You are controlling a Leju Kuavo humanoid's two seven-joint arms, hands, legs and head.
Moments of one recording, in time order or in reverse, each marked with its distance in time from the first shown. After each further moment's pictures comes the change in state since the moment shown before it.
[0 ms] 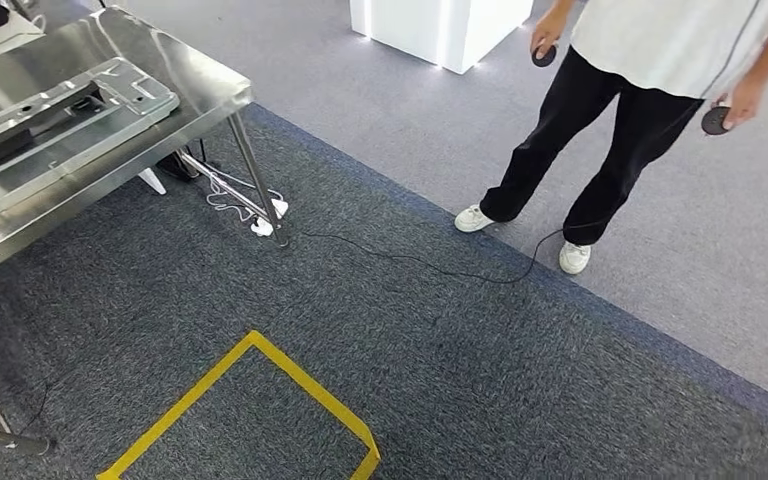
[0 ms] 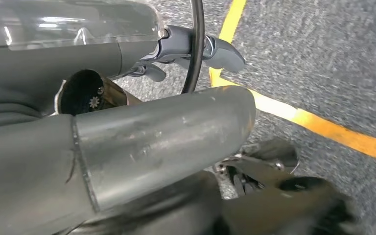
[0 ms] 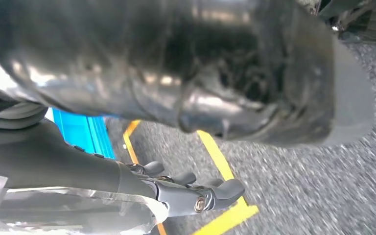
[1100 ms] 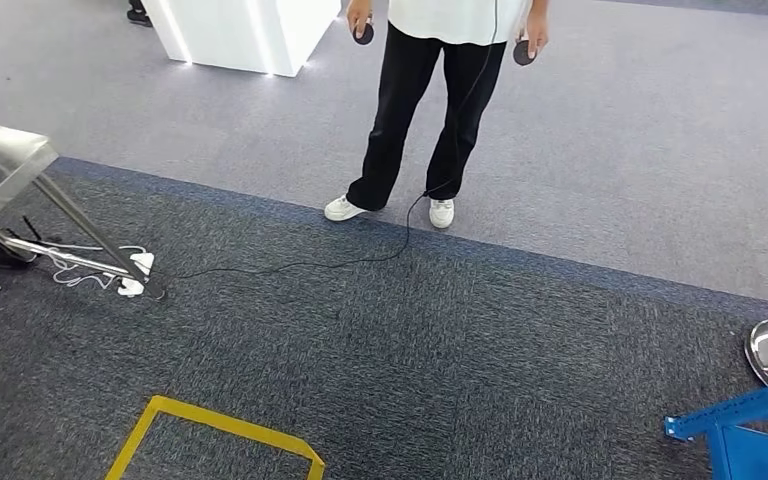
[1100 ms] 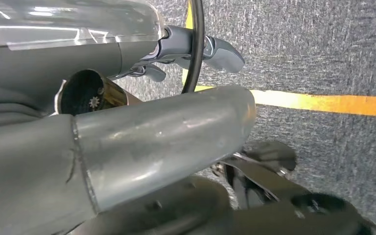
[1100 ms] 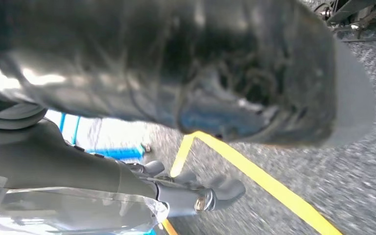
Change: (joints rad) left arm 0.006 0.000 0.072 0.000 0.020 0.010 -0.001; right arm 0.007 -0.003 -0.043 -0.001 0.021 0.009 0.031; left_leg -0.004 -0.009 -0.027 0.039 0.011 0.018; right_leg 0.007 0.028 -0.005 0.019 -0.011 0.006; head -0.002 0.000
